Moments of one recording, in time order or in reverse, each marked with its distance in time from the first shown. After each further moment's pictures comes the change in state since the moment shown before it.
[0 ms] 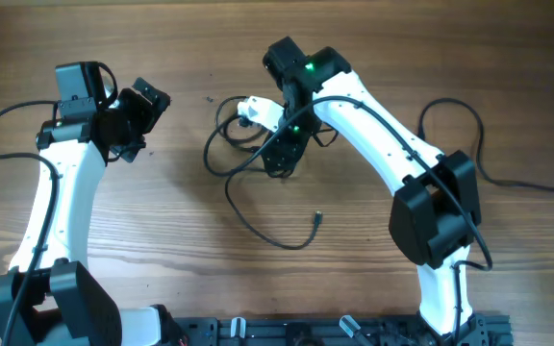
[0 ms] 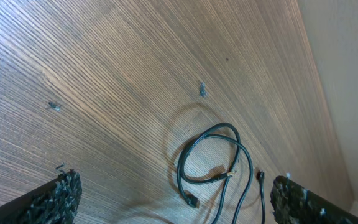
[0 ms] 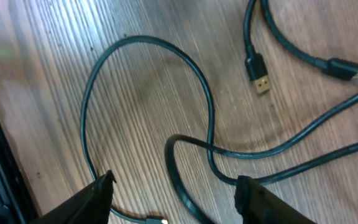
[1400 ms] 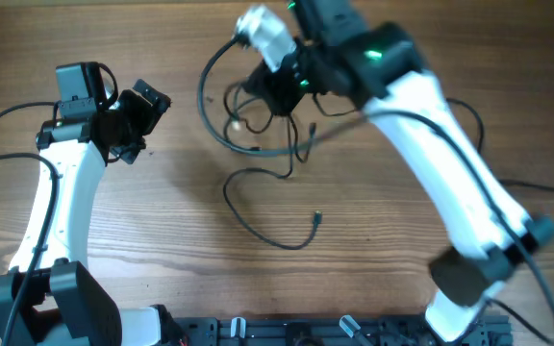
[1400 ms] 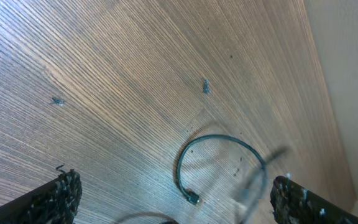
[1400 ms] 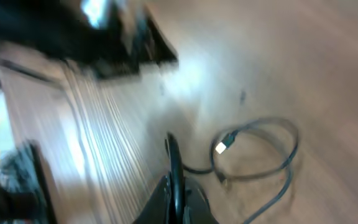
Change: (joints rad) left arm 0.000 0.000 0.000 -0.015 -0.001 0.000; right arm -0.008 -0.281 0.238 0.195 -0.084 0.460
